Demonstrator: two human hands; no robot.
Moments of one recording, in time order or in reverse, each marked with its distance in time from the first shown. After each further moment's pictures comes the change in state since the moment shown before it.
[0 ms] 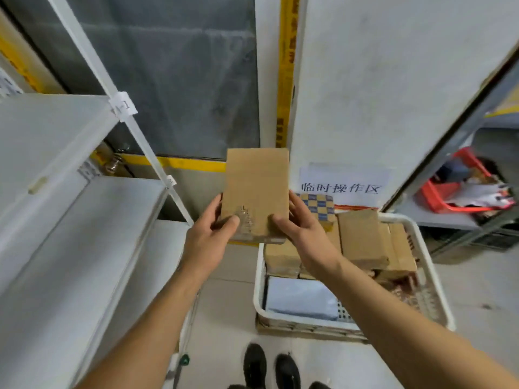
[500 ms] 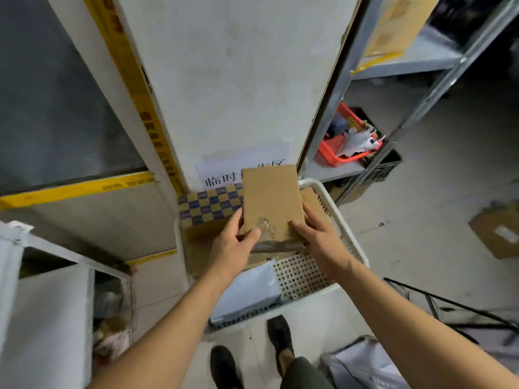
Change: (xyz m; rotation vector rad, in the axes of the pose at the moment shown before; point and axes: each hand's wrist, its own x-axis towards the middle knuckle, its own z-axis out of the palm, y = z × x) left_hand 0.051 -0.021 0.228 0.029 -0.599 -0.063; right_hand -0.053 0.052 -0.187 0.023 0.481 0.144
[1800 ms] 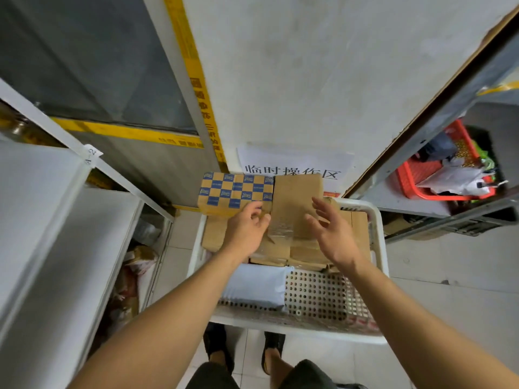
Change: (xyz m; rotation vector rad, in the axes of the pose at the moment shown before) left_hand 0.081 0.002 0.035 0.061 0.366 -0.218; right_hand 0.130 -0.016 -0.033 -0.632 -0.195 -0.096
